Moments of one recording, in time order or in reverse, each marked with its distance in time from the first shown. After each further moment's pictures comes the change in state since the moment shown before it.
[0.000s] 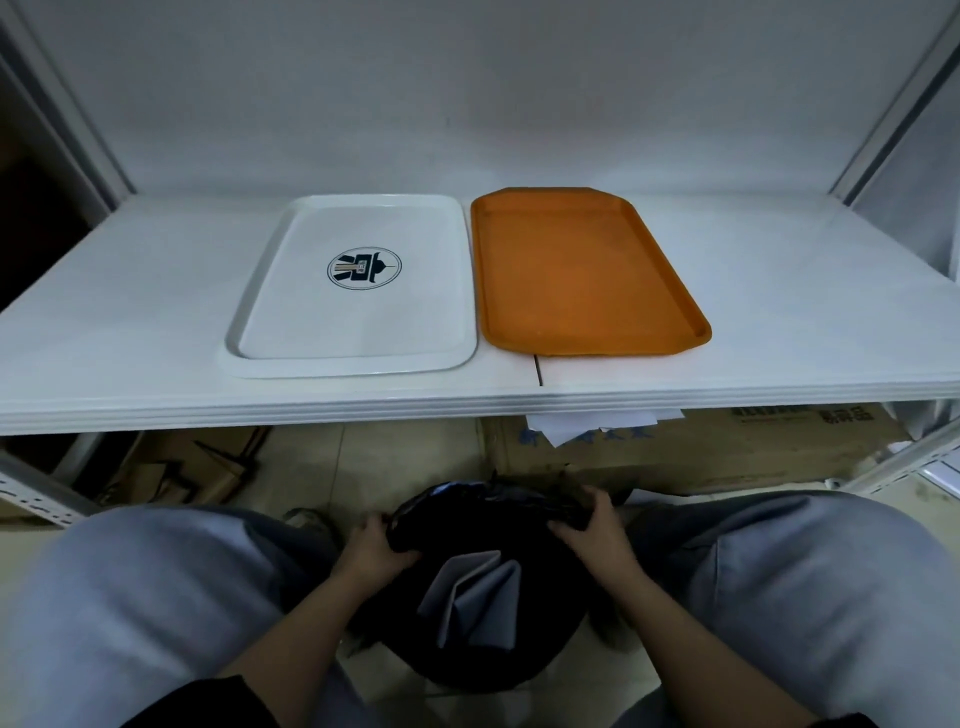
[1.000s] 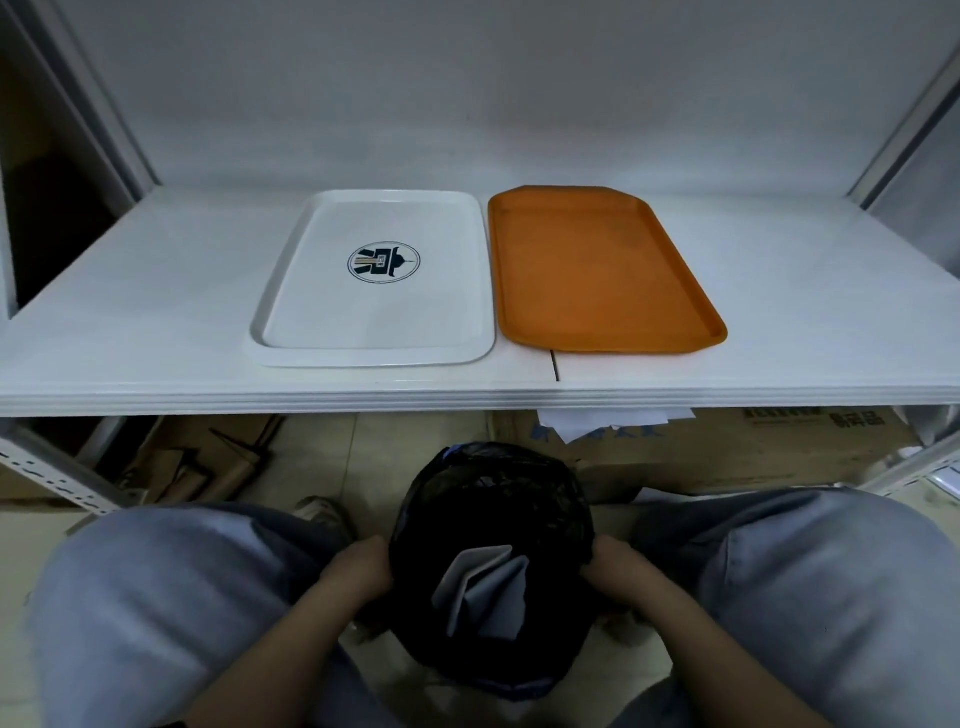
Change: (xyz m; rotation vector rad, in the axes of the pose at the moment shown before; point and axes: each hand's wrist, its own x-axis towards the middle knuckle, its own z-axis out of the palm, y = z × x) left_hand -0.034 0.002 -0.022 0.478 -0.258 -0.078; right_hand -0.026 -0.017 -0.006 -0.635 -0.444 0.202
